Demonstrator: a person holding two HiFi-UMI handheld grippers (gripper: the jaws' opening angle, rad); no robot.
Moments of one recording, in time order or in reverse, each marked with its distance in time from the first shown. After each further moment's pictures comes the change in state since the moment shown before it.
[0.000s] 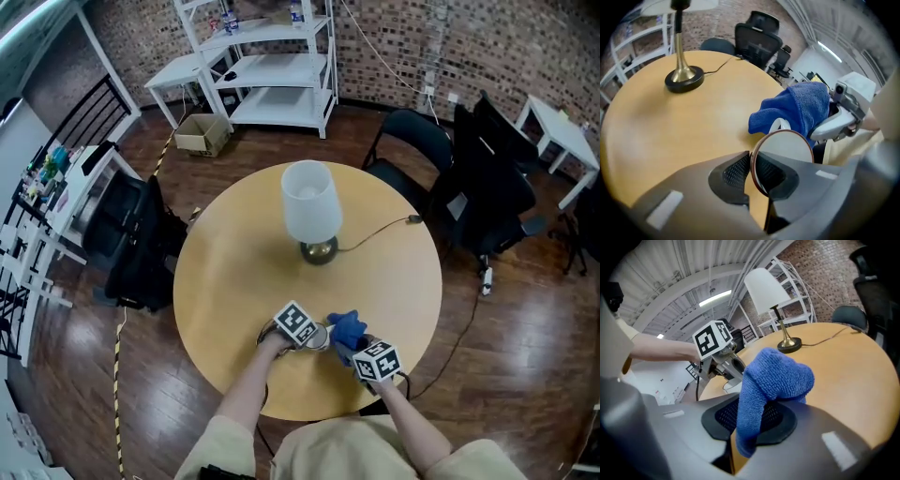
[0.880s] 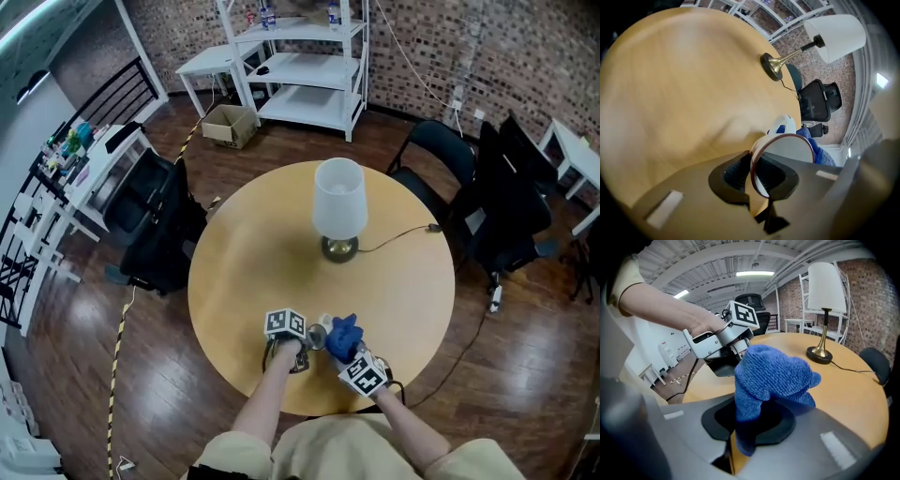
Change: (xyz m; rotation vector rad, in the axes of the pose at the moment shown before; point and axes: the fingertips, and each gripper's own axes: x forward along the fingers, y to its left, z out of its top) left arm 0.003 0.004 -0.055 -1.049 -0.294 -0.160; right arm 0.033 0.048 -0.033 -0.471 0.177 0.002
